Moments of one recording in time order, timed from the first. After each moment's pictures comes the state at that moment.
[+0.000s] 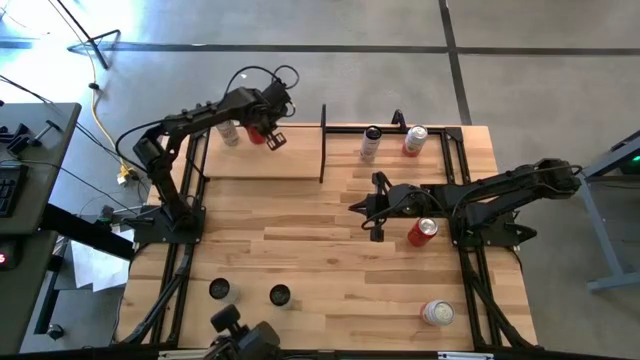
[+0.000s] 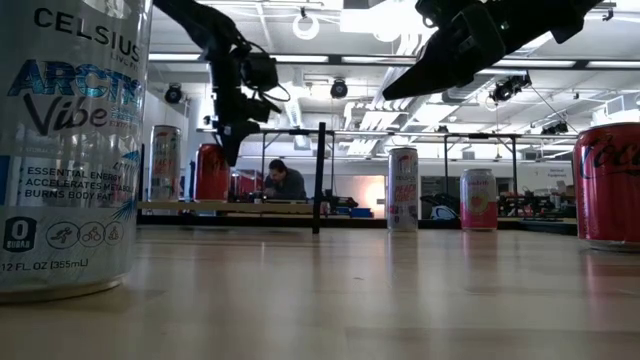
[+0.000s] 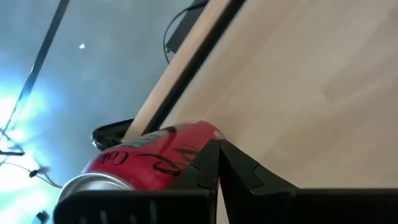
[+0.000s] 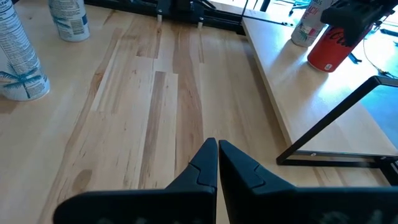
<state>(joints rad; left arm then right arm) 0.73 1.77 1.46 -0.94 -0.30 0.17 0.09 1.25 0.69 0.10 0.21 -0.13</state>
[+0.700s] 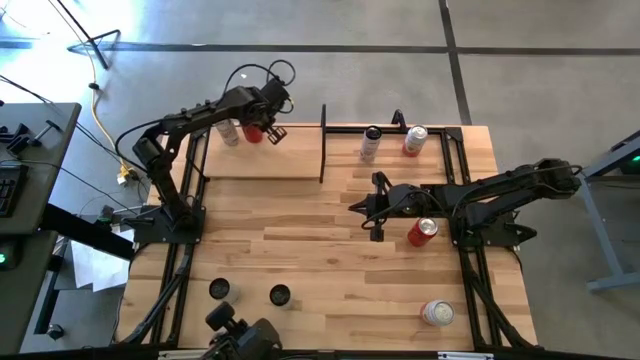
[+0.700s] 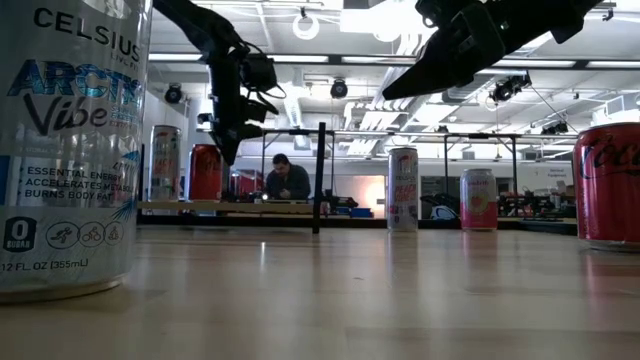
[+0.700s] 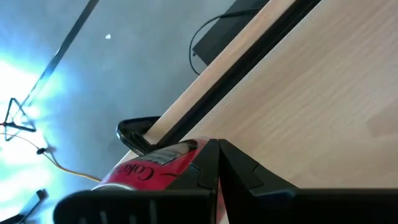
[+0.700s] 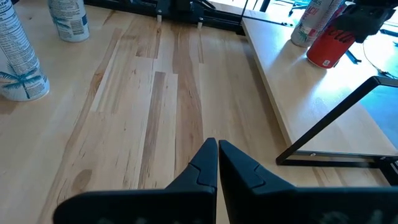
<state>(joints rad) 0.75 1.77 1.45 -0.89 -0.38 0.06 0.09 1.25 0.69 0.10 0.21 -0.13</state>
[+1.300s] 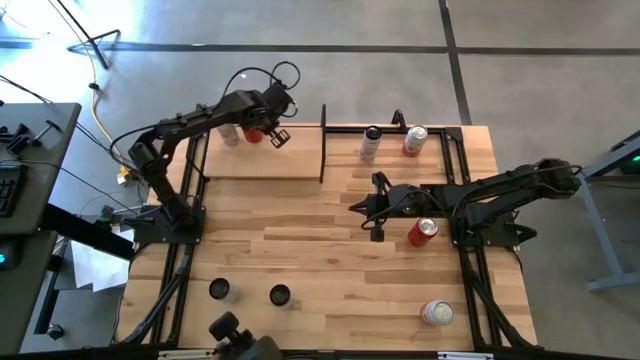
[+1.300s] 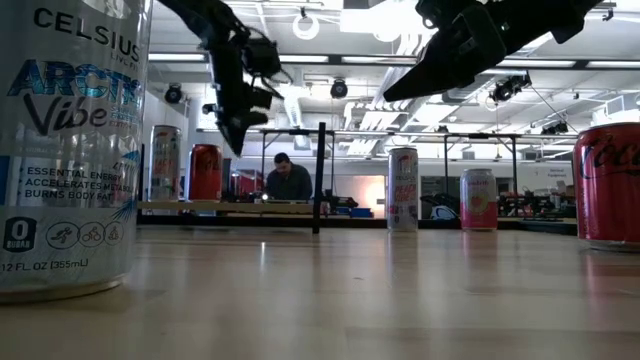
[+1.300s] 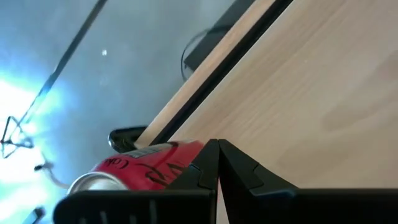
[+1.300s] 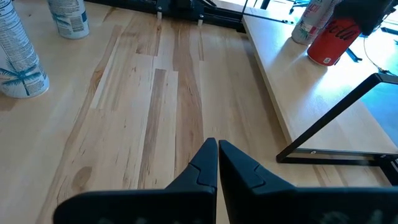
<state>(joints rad) 0.68 1.71 1.45 -0.89 -0.38 0.05 0.09 1.25 0.69 0.09 0.21 -0.13</state>
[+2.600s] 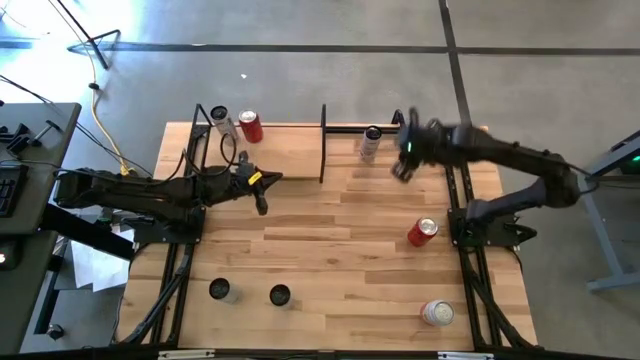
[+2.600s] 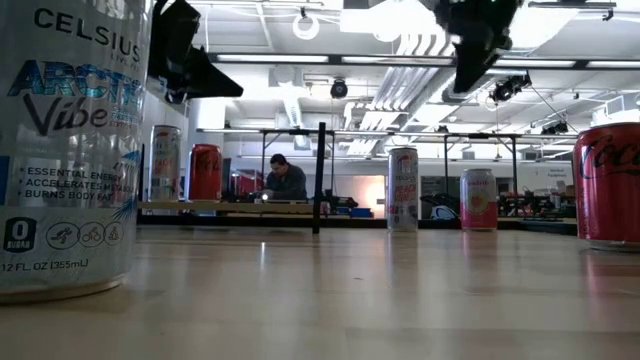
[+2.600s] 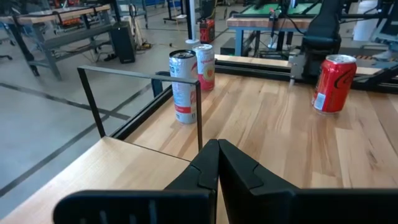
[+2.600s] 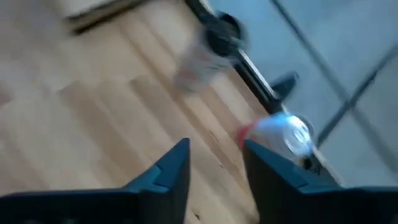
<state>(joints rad) 0.11 0.92 0.39 0.32 -0.33 -0.02 -0.30 1.25 1.31 -1.18 0.44 0.23</state>
